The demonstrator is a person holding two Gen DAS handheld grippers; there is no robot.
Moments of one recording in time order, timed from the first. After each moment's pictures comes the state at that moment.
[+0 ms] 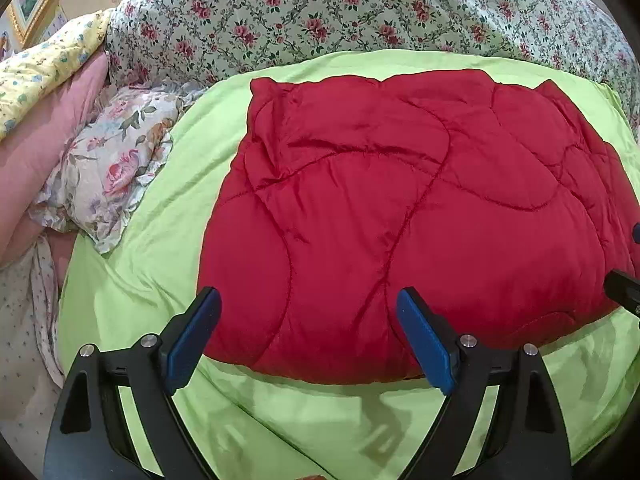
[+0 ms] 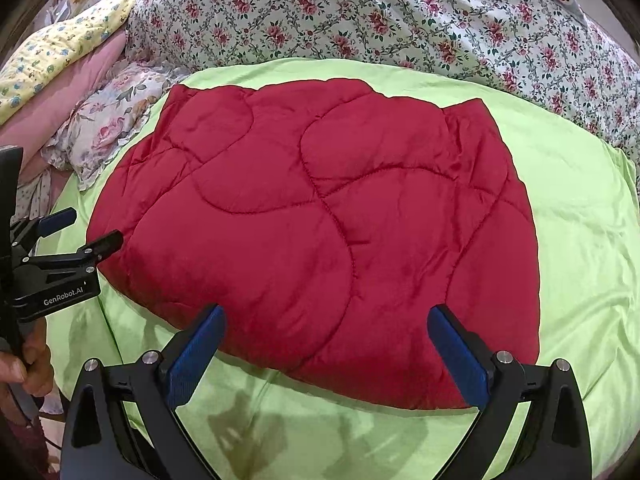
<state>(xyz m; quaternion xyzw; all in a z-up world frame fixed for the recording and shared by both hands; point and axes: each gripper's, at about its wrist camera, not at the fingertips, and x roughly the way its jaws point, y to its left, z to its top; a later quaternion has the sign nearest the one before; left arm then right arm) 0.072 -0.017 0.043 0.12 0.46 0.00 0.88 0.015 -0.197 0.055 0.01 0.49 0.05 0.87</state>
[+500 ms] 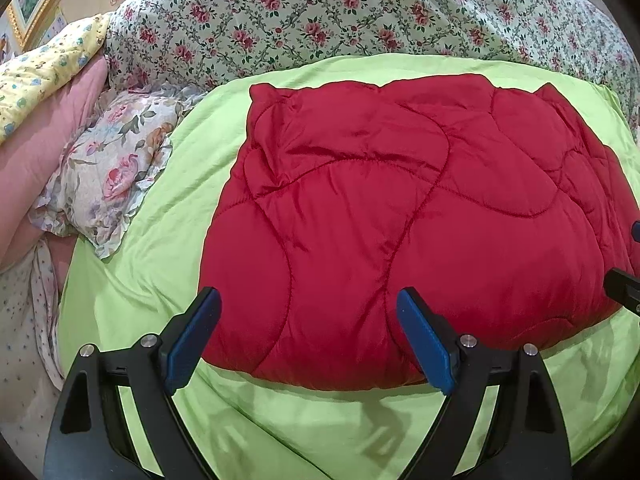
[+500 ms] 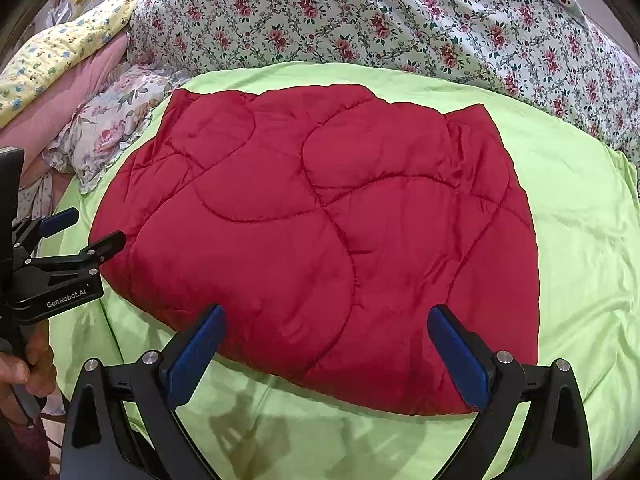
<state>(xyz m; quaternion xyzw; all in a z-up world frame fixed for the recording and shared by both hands) 0.075 -0.018 0.046 0.12 0.45 0.00 0.88 0.019 -0.200 0.059 0.00 0.49 0.06 0.87</state>
